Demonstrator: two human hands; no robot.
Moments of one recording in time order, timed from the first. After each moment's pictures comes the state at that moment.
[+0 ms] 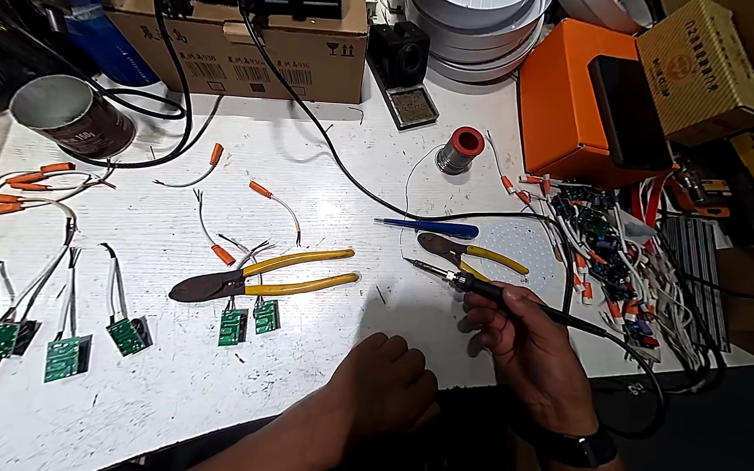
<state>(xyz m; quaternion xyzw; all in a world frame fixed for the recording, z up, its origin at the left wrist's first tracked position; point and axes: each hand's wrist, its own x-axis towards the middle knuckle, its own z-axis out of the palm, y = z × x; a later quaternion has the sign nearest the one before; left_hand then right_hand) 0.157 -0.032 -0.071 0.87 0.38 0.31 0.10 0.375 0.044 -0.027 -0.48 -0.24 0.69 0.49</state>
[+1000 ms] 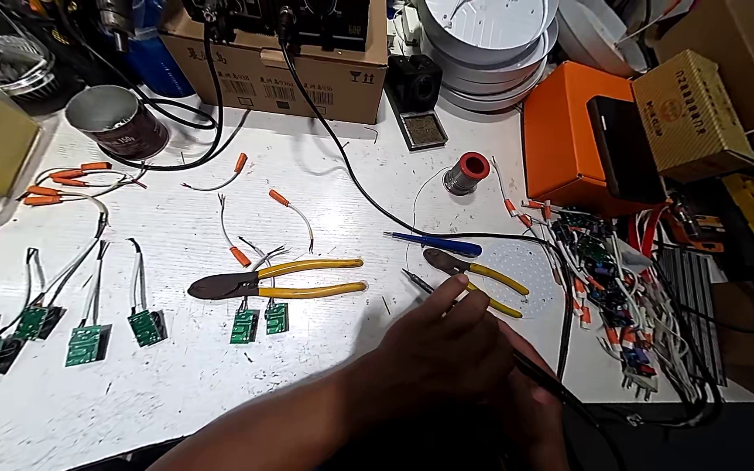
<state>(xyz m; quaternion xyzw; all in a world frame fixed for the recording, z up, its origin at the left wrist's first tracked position) 0.193 0.030 -0.026 0.83 0.41 0.36 -0.11 0.369 0.007 -0.043 -0.39 -0.51 0.56 0.52</state>
